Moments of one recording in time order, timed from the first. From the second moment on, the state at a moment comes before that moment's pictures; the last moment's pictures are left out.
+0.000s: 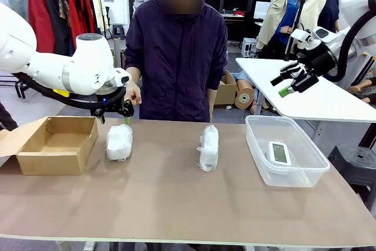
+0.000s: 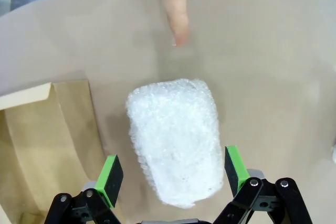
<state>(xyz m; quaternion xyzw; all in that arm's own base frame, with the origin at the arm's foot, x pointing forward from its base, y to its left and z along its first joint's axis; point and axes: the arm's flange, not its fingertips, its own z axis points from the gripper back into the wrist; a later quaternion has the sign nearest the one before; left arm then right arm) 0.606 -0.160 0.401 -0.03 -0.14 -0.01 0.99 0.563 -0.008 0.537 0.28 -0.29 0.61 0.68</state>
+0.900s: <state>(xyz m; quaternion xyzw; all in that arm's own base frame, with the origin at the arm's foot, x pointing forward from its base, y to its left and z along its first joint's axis) 0.607 -0.165 0.368 -0.02 -0.11 0.06 0.99 0.563 -0.008 0.537 0.28 -0.29 0.61 0.68</state>
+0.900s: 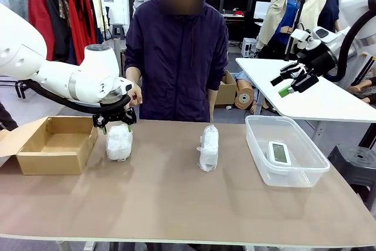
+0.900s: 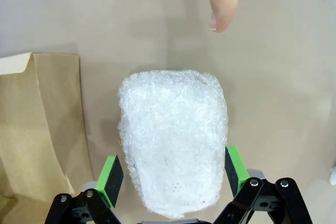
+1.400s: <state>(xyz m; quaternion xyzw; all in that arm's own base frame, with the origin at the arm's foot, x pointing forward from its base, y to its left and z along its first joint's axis) 0.607 -0.163 0.358 -0.02 -0.11 0.07 0.99 0.563 -0.008 0.537 0.28 -0.29 0.61 0.68</state>
